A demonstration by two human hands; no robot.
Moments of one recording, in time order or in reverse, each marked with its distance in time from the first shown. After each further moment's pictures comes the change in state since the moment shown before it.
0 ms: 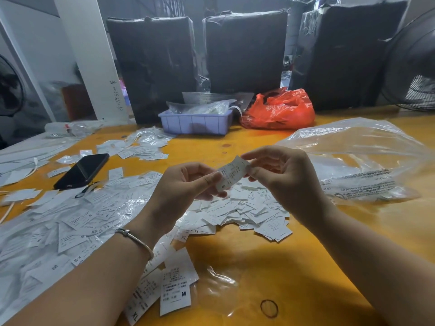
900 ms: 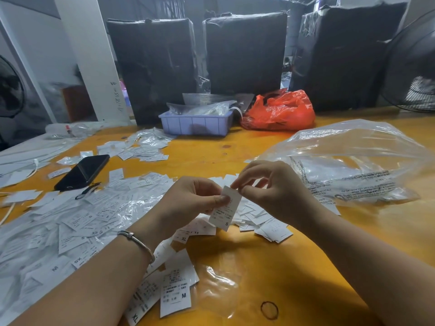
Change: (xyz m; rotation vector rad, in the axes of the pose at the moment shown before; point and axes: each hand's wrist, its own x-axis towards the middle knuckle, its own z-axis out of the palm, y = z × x) left_hand 0.001 -0.008 0.002 0.149 -0.126 -0.140; right_hand 0.001 0.007 0.007 -0.269 -0.197 -0.024
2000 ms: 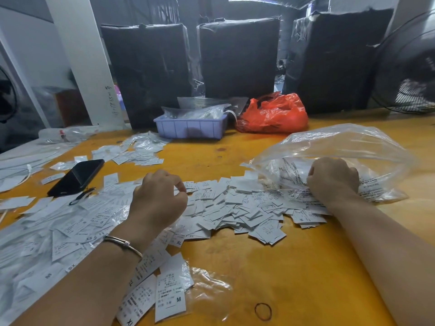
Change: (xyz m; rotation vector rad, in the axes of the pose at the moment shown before) left_hand 0.006 -0.013 -0.021 0.873 0.433 -0.109; right_hand 0.012 0.098 -0.063 -0.929 0.187 0.657
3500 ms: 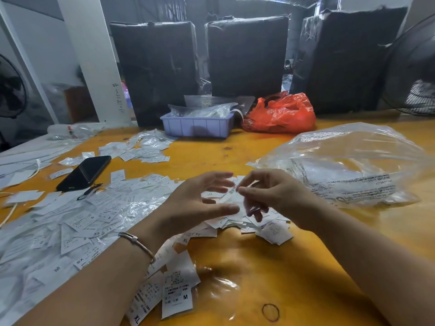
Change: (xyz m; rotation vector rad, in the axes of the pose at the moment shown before) left_hand -0.013 0.021 0.000 -0.629 -0.376 0.302; right_hand -0.067 -0.069 -0.027 1.210 -0.725 -0.473
